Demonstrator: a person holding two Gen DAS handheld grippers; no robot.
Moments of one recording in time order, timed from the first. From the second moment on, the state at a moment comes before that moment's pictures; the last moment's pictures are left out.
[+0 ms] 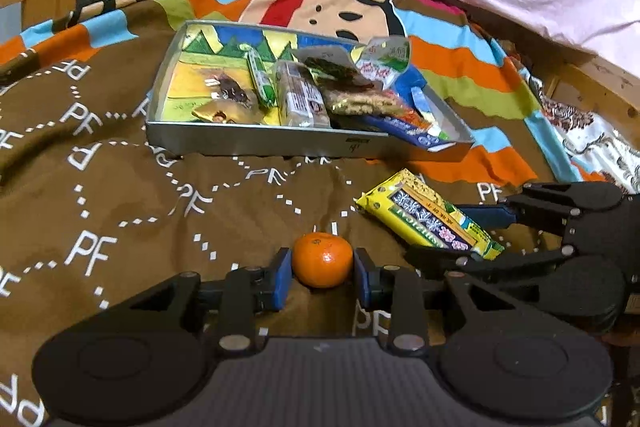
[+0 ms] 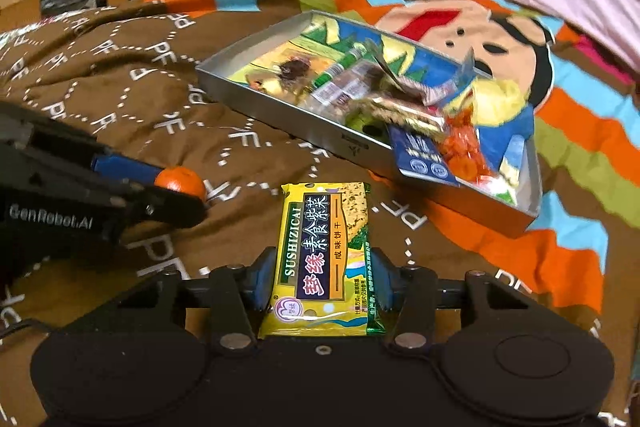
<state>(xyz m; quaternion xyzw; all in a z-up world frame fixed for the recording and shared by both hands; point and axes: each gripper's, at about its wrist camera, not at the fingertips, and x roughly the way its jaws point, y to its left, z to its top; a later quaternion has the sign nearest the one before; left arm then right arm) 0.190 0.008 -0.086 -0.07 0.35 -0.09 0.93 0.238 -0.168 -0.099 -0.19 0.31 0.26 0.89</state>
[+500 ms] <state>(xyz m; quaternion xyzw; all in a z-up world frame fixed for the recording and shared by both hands) 0.181 0.028 -0.029 -0.07 0.24 -0.05 0.97 0.195 -0.150 -0.053 -0.21 0.16 0.25 0.93</state>
